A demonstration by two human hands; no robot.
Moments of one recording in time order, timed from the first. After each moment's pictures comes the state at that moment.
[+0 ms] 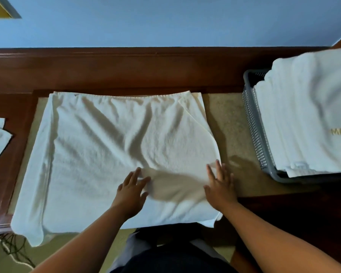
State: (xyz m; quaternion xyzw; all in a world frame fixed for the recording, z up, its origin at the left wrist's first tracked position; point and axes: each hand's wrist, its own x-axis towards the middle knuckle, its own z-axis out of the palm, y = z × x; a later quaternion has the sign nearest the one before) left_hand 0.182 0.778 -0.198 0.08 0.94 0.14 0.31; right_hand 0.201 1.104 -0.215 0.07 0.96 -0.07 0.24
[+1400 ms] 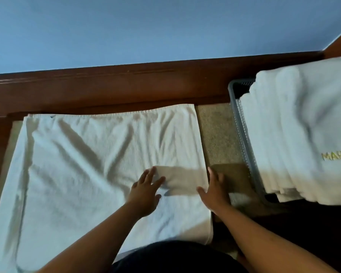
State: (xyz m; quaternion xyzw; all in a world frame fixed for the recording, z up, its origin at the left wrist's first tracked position) left_hand 0.096 0.889 -0.201 0.18 0.92 0.09 0.32; right_hand 0.131 1.146 -0.205 0.25 0.88 -0.31 0.24
